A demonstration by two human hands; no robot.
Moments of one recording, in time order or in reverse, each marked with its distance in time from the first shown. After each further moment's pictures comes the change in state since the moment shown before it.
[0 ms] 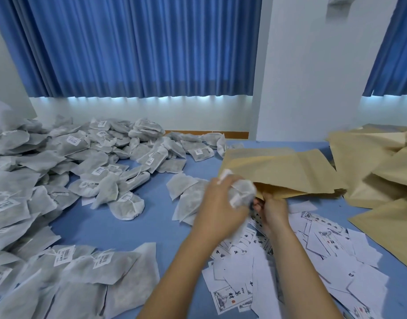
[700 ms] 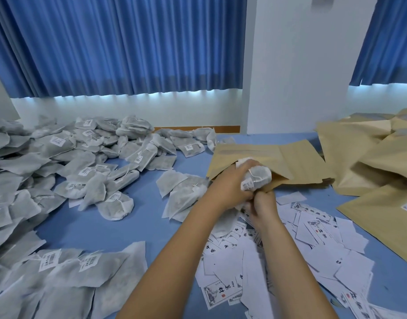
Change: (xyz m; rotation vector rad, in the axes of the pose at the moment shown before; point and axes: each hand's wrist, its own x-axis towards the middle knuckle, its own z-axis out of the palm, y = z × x) left_hand 0.064 -0.008 0.045 0.167 -0.350 0.199; right_hand -0.003 -0.002 -0.003 0.188 -0.106 0.071
